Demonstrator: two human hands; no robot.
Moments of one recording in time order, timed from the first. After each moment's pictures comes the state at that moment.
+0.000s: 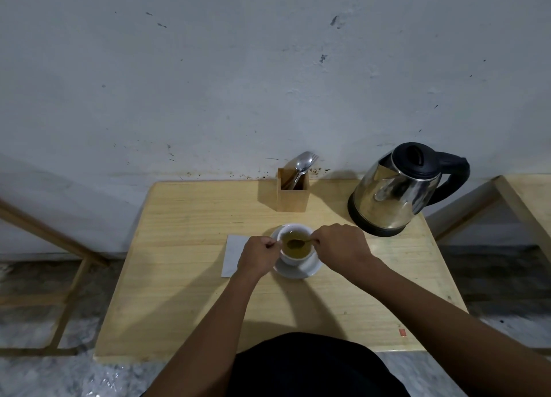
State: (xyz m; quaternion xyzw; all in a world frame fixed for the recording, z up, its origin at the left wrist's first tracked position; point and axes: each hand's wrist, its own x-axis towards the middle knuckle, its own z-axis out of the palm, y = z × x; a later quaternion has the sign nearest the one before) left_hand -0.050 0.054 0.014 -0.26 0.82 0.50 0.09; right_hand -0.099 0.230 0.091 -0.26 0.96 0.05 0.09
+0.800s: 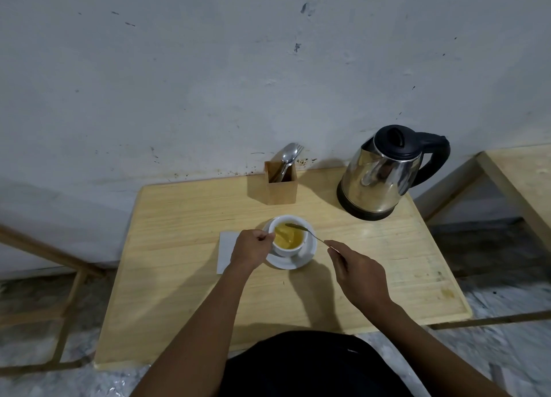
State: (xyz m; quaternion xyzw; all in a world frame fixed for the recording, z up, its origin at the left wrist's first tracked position) left_hand -0.053 0.054 0.016 -0.25 0.83 0.49 0.10; right_hand -0.025 0.291 0.046 -0.10 0.96 -0.24 -0.04
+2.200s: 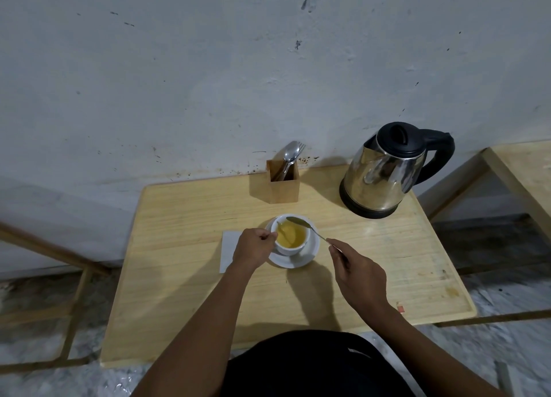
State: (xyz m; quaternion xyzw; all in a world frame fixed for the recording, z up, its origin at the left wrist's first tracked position) left_hand -0.053 0.054 0.017 -0.25 0.83 0.49 0.10; right_hand -0.018 0.281 0.042 -0.05 0.95 -0.31 -0.05
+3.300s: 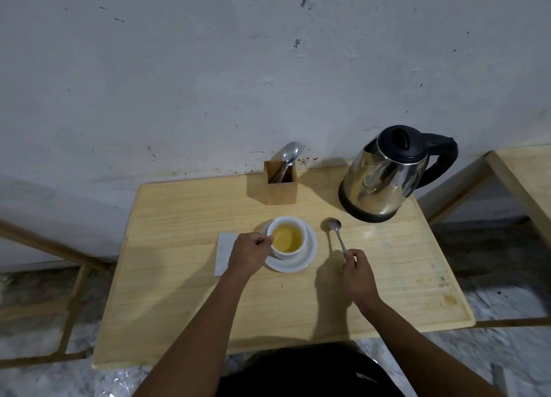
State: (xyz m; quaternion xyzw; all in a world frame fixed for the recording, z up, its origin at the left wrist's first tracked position) left_hand -0.052 0.058 0.021 -0.27 0.82 0.49 0.09; right_hand -0.054 0.298 -0.018 0.16 0.85 -0.49 0.12
